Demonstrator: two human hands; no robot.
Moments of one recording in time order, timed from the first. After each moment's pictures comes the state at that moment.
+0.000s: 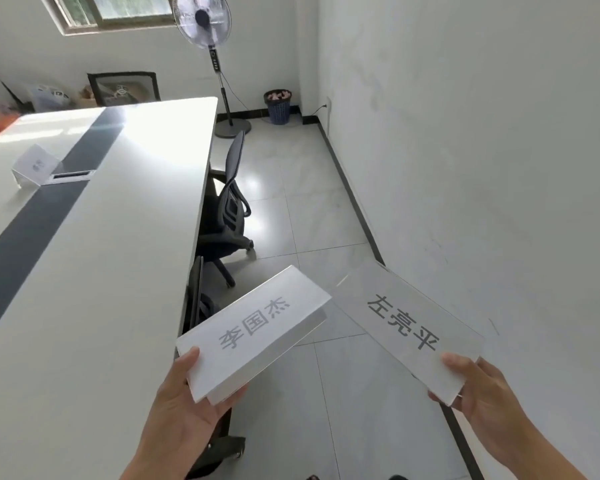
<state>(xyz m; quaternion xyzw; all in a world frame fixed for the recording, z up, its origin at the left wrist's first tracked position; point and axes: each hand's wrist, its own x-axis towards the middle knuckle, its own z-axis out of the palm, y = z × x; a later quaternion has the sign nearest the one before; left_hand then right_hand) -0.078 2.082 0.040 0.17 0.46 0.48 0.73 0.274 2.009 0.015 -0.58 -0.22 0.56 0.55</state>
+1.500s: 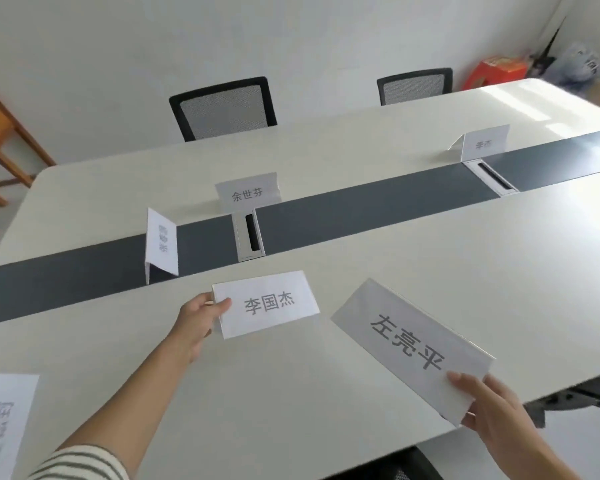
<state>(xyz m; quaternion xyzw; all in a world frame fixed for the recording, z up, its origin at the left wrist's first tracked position) -0.425 2.212 -0.045 -0.16 0.74 0.61 0.23 -0.162 2.548 -0.015 -0.38 -0.55 0.74 0.00</state>
